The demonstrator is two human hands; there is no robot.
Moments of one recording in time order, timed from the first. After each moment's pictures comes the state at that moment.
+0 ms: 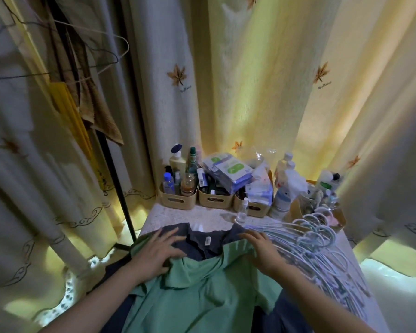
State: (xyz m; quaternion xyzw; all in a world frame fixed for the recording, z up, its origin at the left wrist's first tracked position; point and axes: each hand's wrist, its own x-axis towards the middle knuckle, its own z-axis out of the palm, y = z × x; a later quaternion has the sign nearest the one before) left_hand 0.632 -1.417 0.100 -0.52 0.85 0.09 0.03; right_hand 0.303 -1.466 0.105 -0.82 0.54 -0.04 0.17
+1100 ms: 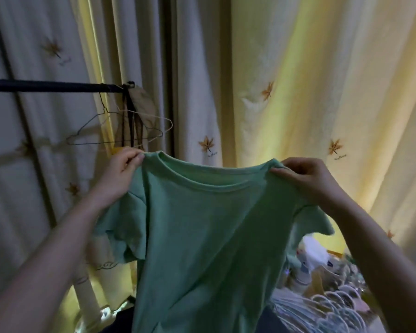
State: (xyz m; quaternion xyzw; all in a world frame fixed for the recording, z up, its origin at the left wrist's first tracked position) left_hand 0.653 -1.397 0.434 -0.61 0.61 -0.01 -0.51; right_hand 0.293 -1.484 0.451 -0.77 0.36 -0.44 0.28
